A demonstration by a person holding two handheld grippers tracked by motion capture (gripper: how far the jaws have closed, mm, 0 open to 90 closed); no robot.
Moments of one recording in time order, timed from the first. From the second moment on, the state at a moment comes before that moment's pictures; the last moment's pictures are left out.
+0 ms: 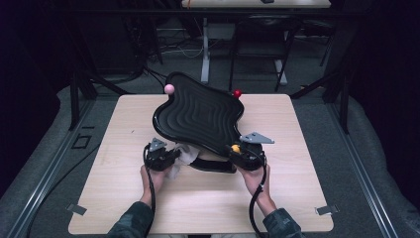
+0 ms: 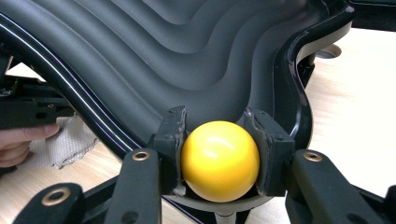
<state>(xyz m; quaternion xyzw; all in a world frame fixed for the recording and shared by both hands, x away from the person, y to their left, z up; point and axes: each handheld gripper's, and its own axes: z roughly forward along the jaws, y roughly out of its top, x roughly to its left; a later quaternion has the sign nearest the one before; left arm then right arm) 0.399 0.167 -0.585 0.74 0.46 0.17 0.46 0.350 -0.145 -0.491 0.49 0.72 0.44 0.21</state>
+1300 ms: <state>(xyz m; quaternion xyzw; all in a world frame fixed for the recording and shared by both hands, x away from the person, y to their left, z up) 0.365 0.123 -0.586 0.75 0.44 0.17 0.47 0.353 -0.130 -0.491 0.49 0.72 0.44 0.22</state>
